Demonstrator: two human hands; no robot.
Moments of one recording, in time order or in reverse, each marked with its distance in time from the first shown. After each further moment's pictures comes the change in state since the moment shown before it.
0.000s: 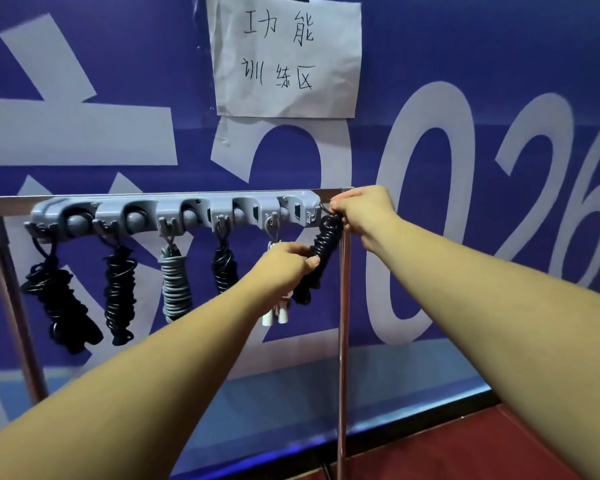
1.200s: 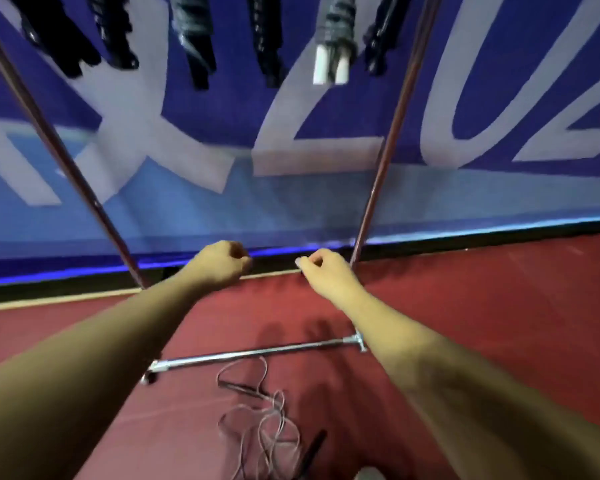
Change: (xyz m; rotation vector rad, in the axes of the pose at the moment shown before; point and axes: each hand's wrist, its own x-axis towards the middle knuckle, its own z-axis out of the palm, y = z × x) left_hand -0.146 -0.313 -0.016 0.543 -0.108 -0.498; right_hand -0.235 0.335 0.080 -0.543 -0.482 0.308
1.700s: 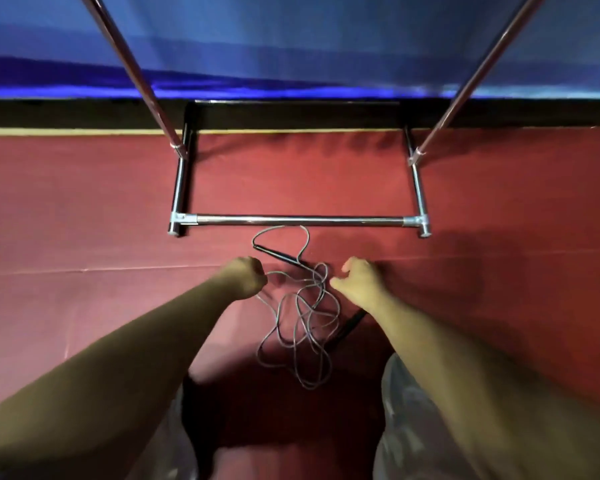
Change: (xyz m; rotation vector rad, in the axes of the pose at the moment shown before) left_hand -0.045 -0.231 0.228 0.215 -0.457 -0.290; right_hand -0.064 0.214 0.205 -0.348 -0.368 0.288
